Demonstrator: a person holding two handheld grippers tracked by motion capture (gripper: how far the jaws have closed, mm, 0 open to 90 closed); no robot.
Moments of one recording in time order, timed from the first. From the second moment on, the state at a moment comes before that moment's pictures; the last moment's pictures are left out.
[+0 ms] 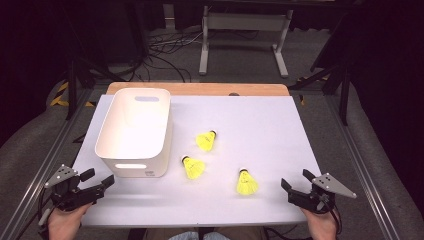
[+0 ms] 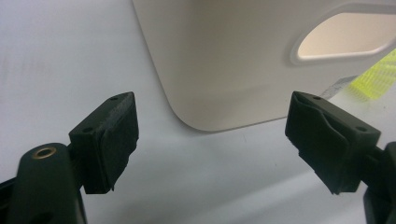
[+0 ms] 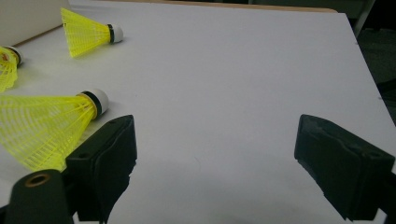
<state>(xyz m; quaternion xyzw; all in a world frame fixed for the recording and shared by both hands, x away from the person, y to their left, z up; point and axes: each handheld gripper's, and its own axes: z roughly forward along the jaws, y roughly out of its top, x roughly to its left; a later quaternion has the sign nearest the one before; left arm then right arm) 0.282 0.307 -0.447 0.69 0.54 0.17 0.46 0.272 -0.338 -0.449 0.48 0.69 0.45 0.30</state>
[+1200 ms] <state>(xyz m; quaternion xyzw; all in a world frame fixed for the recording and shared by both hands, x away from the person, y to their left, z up) 0.281 0.314 -0.443 0.68 0.55 0.17 0.45 0.272 -0.336 -0.451 0.48 0.70 0.44 0.29</state>
